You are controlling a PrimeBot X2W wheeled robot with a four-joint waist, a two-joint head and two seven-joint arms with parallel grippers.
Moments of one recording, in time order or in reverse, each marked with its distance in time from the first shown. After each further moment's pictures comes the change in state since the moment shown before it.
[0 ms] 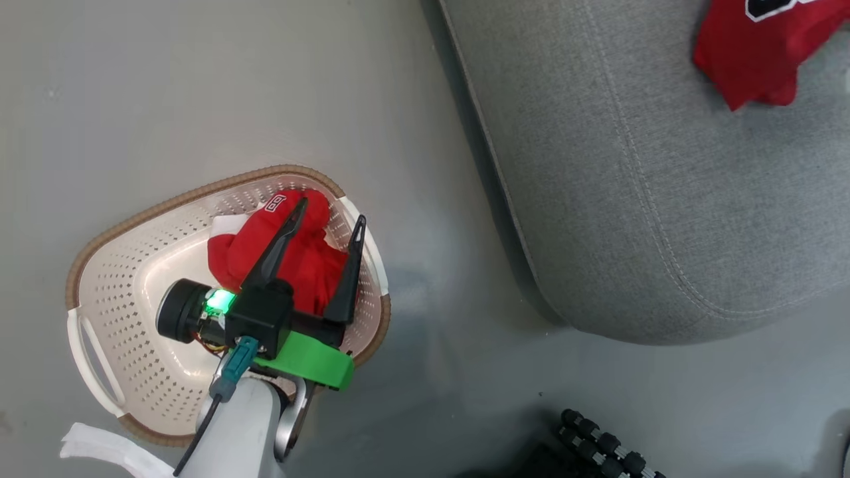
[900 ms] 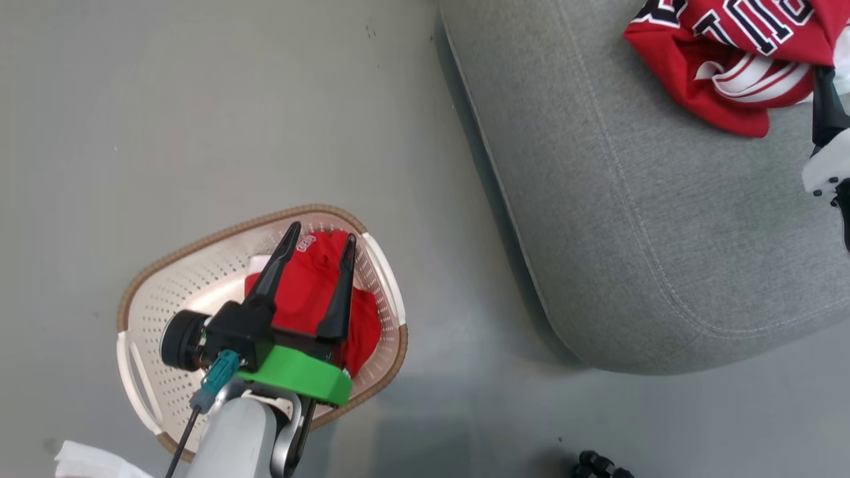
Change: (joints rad) left arm 0.044 -0.007 0.007 0.020 -0.130 0.005 0.000; right arm 0.072 -0.113 0.349 0.210 0.244 0.000 0.000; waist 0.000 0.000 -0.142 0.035
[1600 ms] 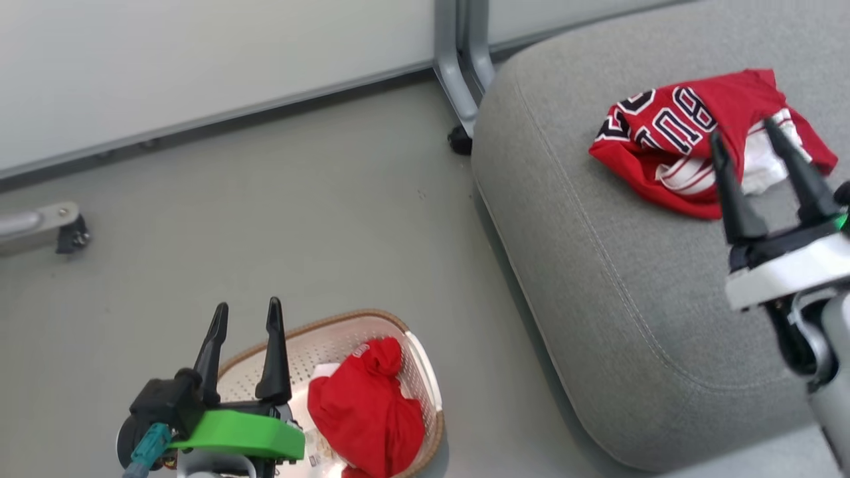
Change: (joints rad) left arm 0.200 0.000 0.143 -0.052 -0.171 0.081 0.000; right arm 0.471 0.015 -0.036 -0.729 -0.085 0.000 0.000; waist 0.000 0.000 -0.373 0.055
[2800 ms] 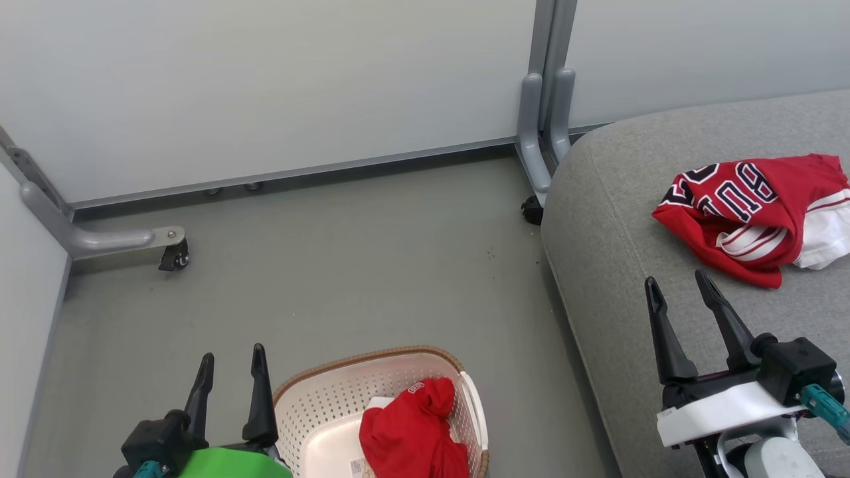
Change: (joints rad) left arm 0.092 0.000 0.039 0.033 -0.016 0.015 0.000; right arm 0.384 0.322 -0.127 -0.139 -0.243 0.000 0.000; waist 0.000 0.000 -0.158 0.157
